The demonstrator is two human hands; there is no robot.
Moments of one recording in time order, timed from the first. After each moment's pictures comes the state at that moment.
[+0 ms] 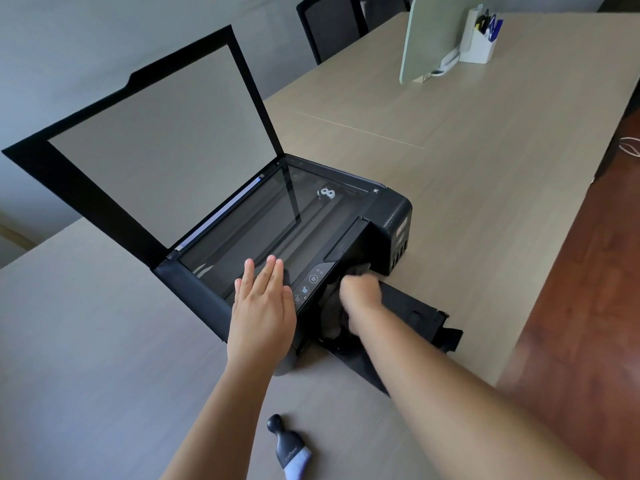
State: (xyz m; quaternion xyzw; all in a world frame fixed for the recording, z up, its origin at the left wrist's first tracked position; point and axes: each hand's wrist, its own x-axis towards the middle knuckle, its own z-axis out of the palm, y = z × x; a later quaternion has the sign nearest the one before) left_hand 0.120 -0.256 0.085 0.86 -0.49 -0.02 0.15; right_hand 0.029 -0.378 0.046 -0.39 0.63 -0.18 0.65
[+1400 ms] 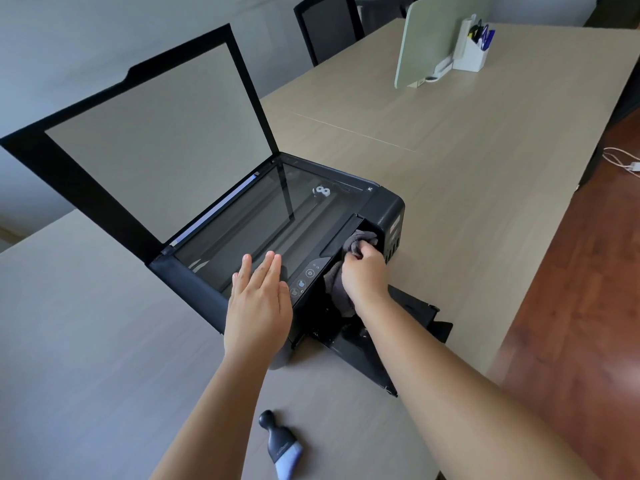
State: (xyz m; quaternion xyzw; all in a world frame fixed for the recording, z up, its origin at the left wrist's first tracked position) left_hand 0.120 -0.259 0.085 0.86 -0.49 -0.01 0.17; right_hand 0.019 -0.393 0.066 -0.55 0.59 -0.28 0.52
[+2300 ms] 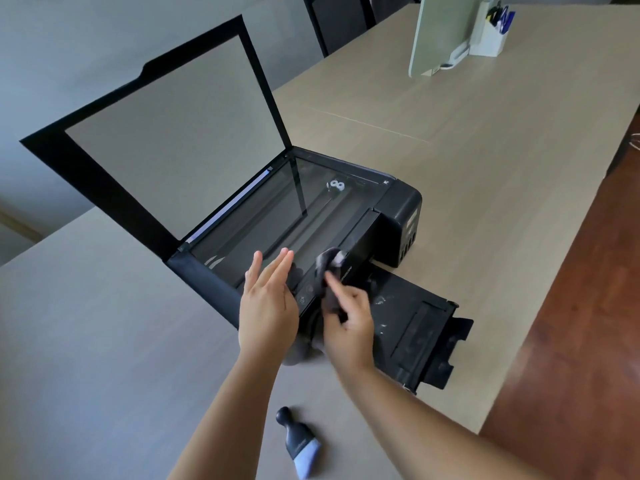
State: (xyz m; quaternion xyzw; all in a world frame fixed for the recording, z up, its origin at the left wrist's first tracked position) left_hand 0.125 -0.254 0.085 0.85 -0.46 -0.01 0.27; right_hand 0.018 -0.286 0.042 -0.54 0.40 -0.45 0.58
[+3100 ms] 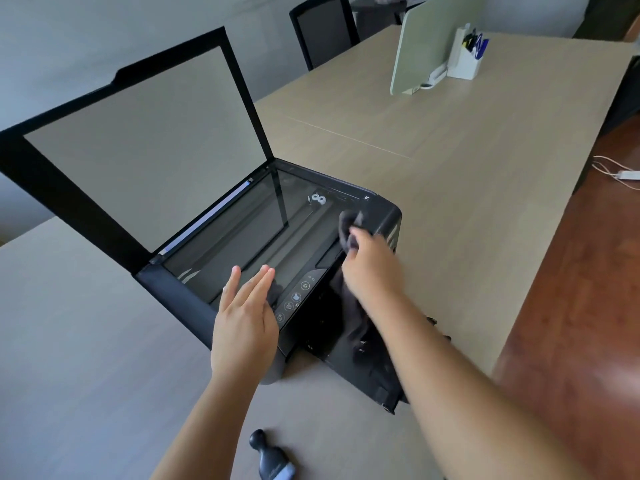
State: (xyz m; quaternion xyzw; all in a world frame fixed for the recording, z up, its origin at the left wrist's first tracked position) left_hand 0.125 -0.255 0.080 0.84 -0.48 0.02 0.25; right_hand 0.004 -0.418 0.087 -0.75 0.56 -0.23 0.28
